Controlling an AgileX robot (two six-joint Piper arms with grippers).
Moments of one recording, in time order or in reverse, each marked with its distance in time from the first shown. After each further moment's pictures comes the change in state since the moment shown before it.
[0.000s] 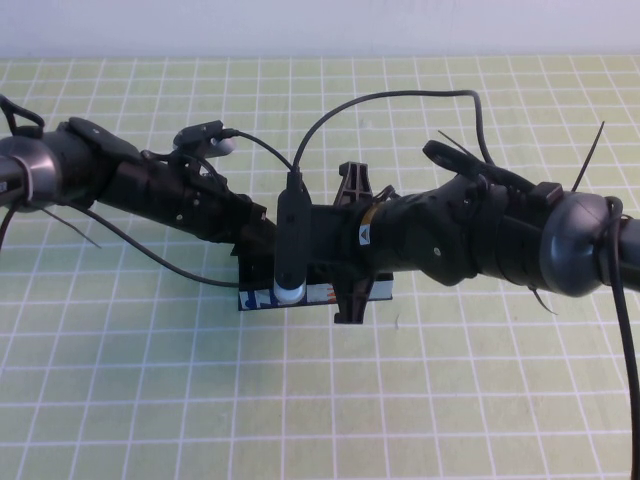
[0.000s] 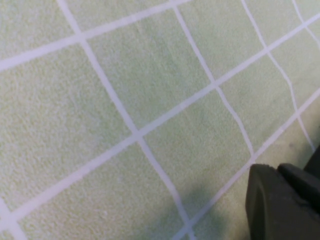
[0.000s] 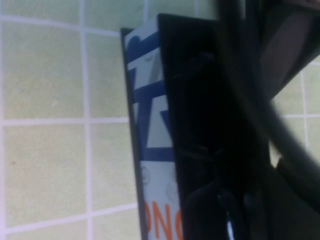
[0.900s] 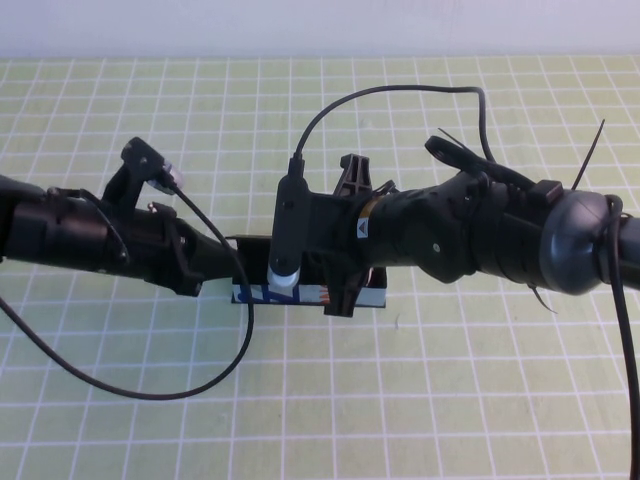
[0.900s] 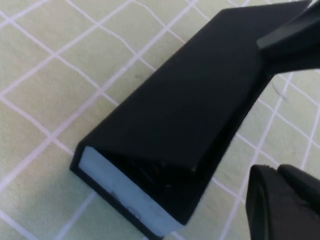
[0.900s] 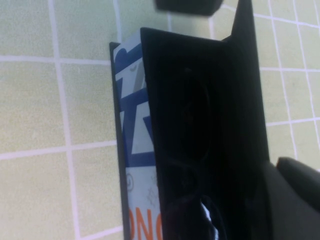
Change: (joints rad) right arm -0.003 -0.001 -0.008 0.039 -0.037 0.034; left arm 0.108 -0.363 0.461 -0.203 0.089 0.661
